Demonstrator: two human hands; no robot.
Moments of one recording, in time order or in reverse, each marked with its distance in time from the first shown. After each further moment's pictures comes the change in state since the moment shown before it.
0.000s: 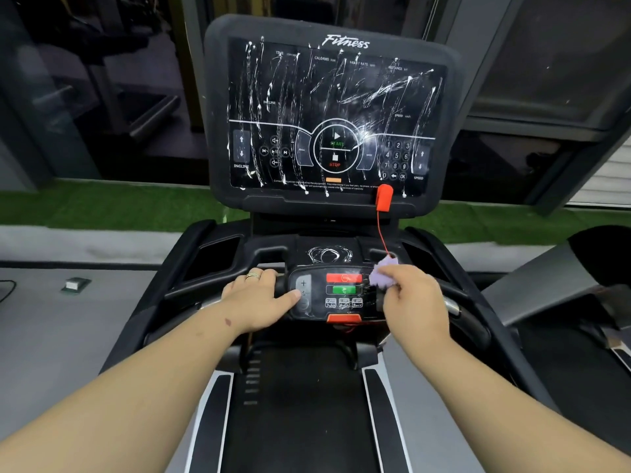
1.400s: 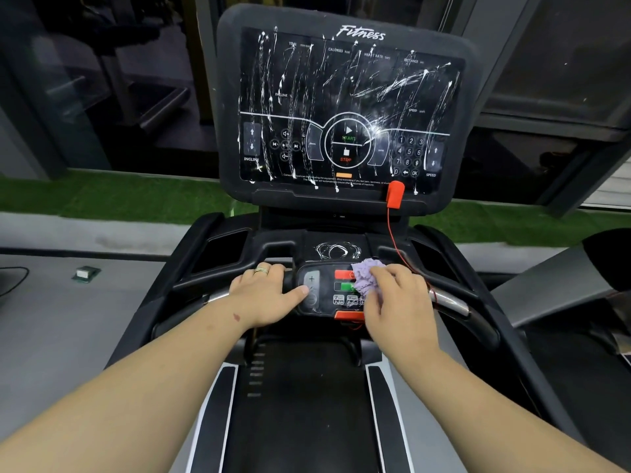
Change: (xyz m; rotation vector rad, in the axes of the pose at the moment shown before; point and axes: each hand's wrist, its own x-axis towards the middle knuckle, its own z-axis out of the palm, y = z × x) left_hand -0.001 0.002 -0.001 0.013 -0.005 -0.007; right_hand -0.020 -0.009 0.026 -0.251 0.002 -0.143
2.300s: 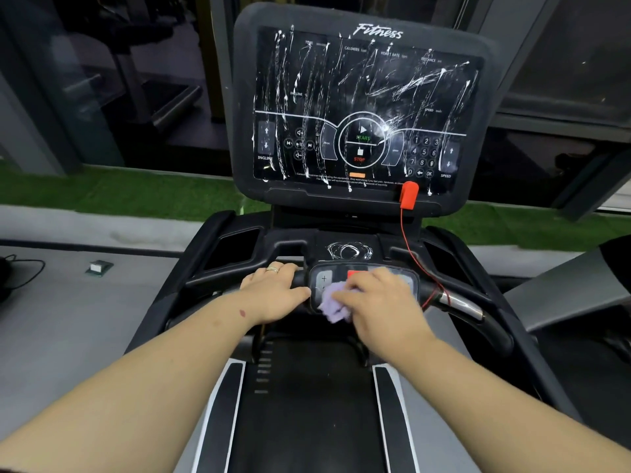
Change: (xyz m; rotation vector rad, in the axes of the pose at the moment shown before) left_hand 0.002 -0.007 -0.005 -0.105 -0.040 0.030; right_hand 0.014 -0.021 0.009 -0.068 -0.175 -0.519
